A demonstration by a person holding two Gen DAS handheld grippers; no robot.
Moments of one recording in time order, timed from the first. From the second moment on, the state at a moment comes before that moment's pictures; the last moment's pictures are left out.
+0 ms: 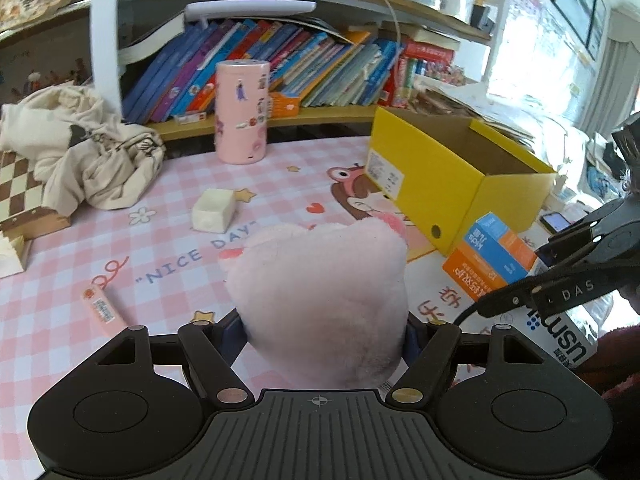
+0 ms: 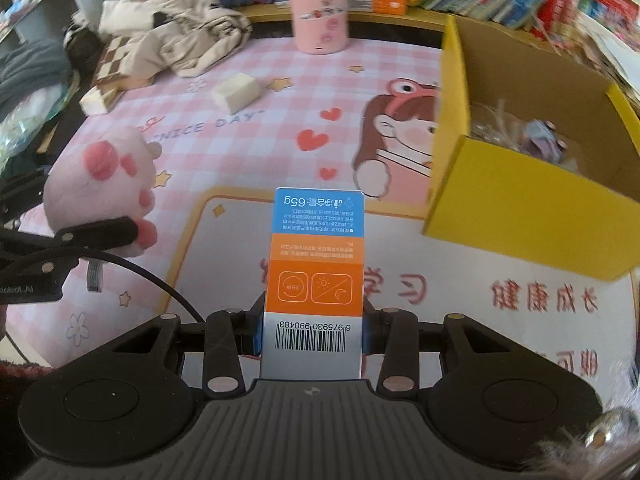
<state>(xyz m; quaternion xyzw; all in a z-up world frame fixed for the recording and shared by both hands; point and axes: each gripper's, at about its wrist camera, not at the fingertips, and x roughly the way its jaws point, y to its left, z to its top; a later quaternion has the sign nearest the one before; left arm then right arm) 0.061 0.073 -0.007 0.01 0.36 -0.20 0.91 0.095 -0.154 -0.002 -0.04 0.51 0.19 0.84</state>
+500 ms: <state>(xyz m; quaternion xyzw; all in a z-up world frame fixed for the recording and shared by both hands) 0.063 0.030 -0.009 0.04 0.36 -0.28 0.89 0.062 -0.199 -0.002 0.00 0.52 0.11 0.85</state>
